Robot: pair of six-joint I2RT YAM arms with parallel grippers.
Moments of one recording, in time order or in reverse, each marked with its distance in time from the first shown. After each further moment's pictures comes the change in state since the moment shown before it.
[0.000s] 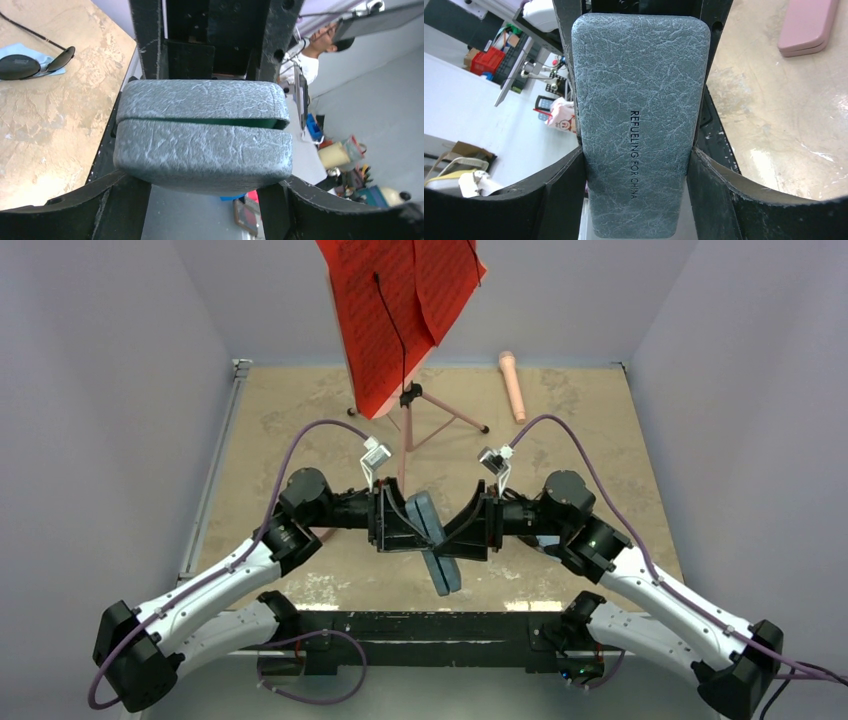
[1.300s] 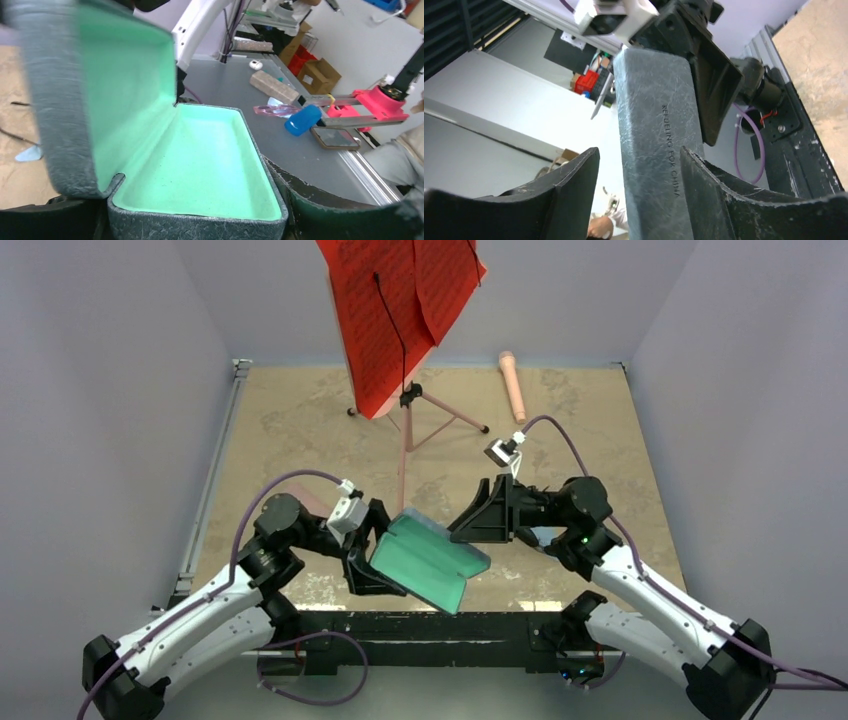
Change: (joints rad) left arm -0.011 -0.188 -0.115 0.061 0.222 0.580; right arm -0.102 0.044 -0.119 0.518 -0.213 0.584
